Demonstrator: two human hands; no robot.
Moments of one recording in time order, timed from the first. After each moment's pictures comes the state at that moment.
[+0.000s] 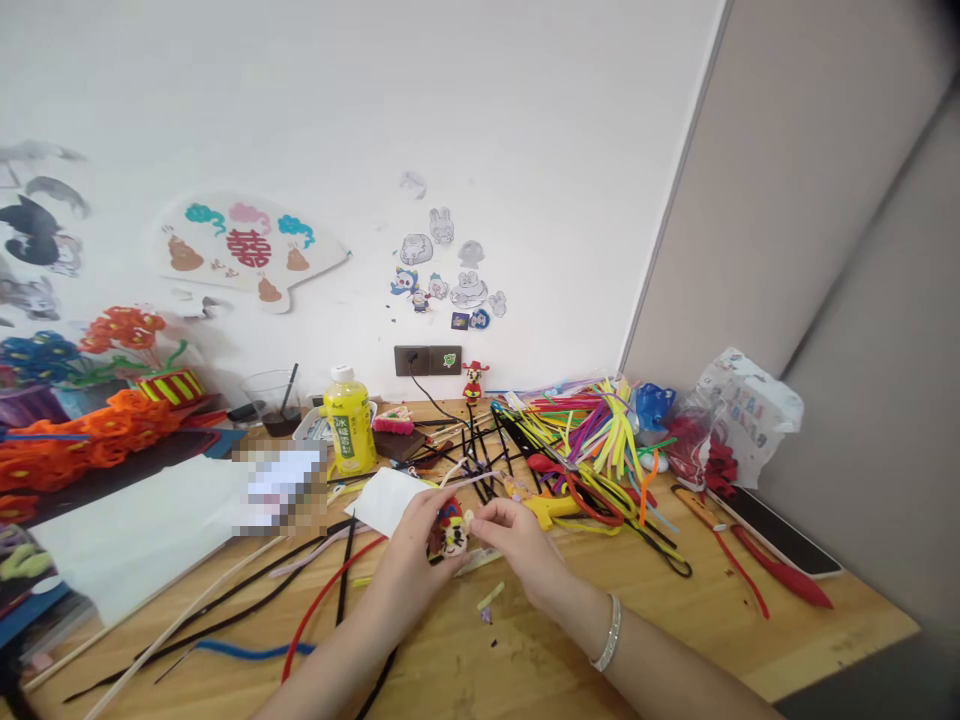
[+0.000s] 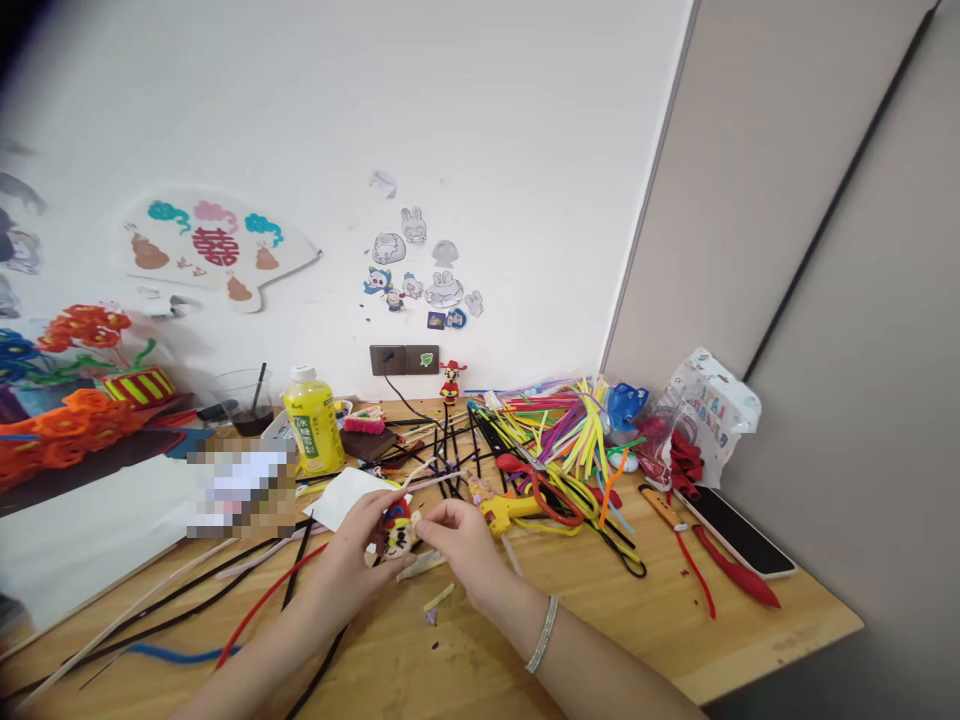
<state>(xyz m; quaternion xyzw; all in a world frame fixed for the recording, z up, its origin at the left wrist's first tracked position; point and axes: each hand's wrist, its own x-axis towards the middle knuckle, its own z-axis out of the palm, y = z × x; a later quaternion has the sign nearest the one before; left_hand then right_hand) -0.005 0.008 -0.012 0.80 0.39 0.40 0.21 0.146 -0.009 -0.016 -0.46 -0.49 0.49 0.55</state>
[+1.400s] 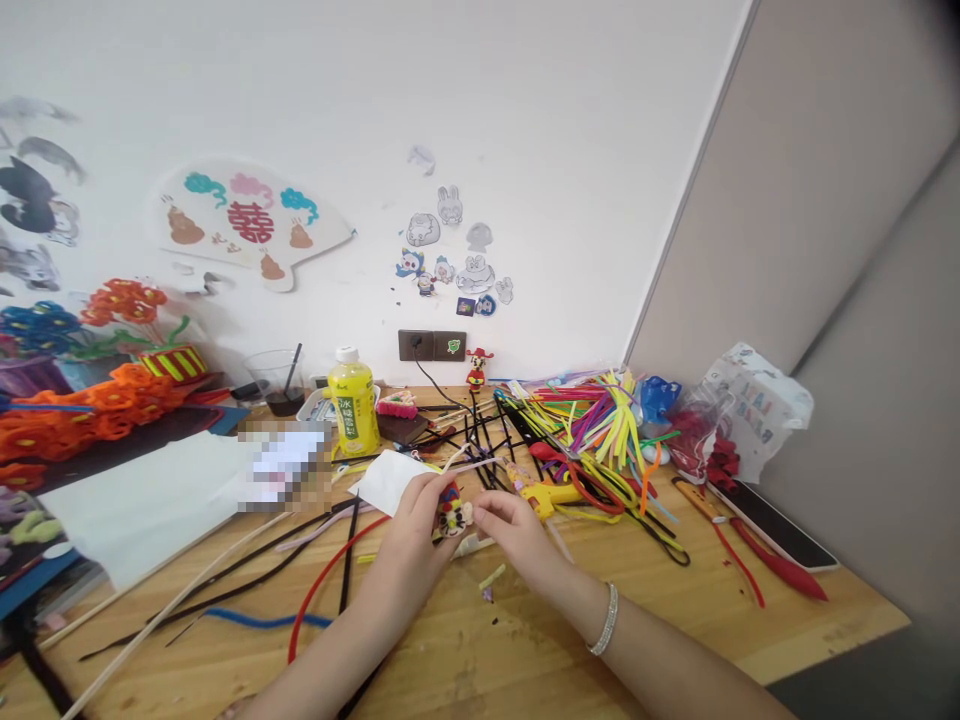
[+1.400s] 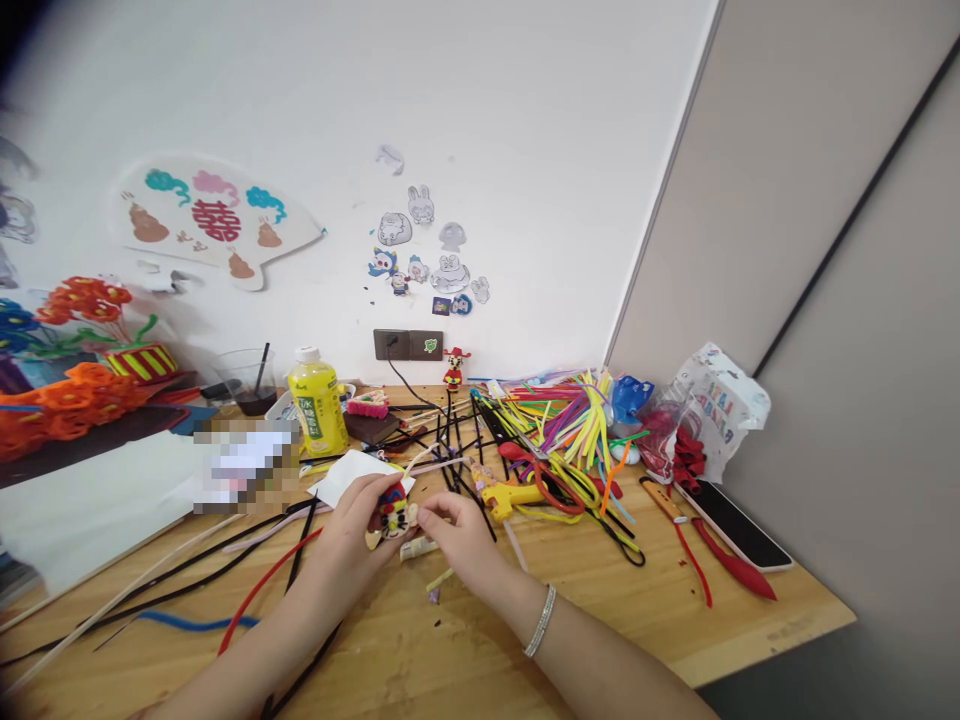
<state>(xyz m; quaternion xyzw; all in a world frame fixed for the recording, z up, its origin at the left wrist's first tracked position) -0.007 0.003 -0.013 0.81 0.39 0.42 0.09 0.147 -0.009 -0.025 -0.39 -0.58 0.47 0.54</state>
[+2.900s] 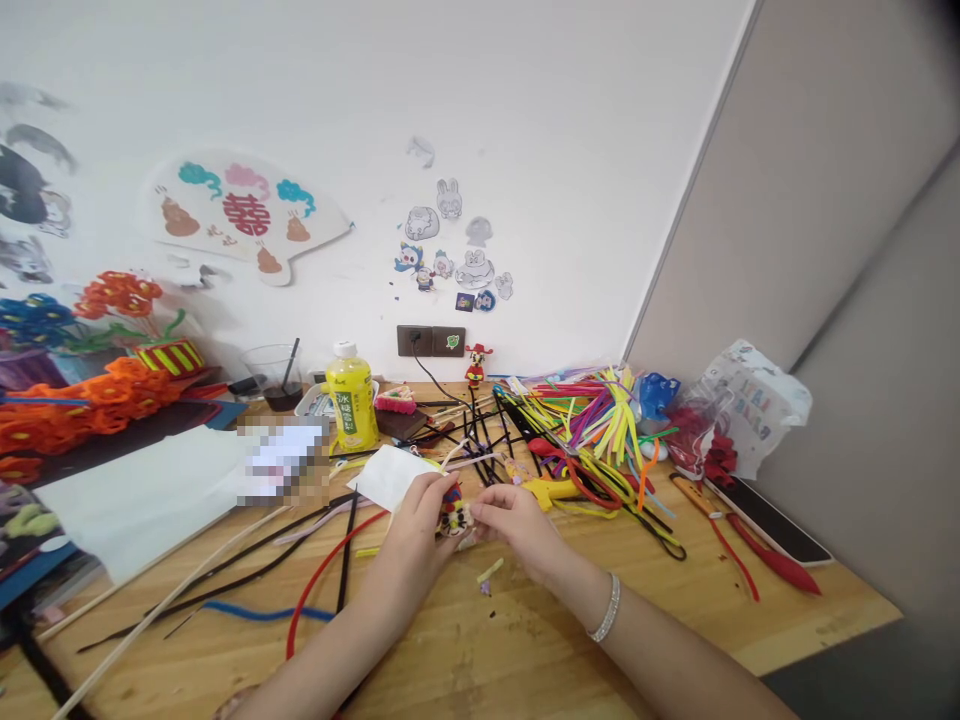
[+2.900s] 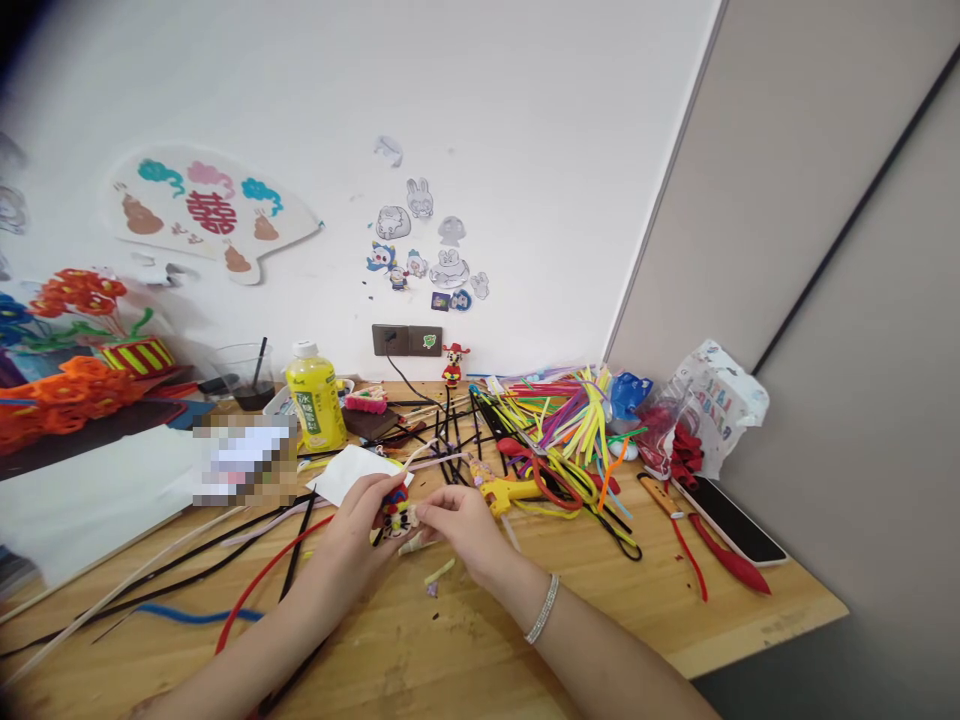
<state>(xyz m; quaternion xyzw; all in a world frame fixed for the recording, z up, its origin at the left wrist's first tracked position) -0.004 0.002 -0.018 0.82 0.38 0.41 0.09 0.147 -0.012 -0.012 -0.42 -0.45 0.58 0.53</state>
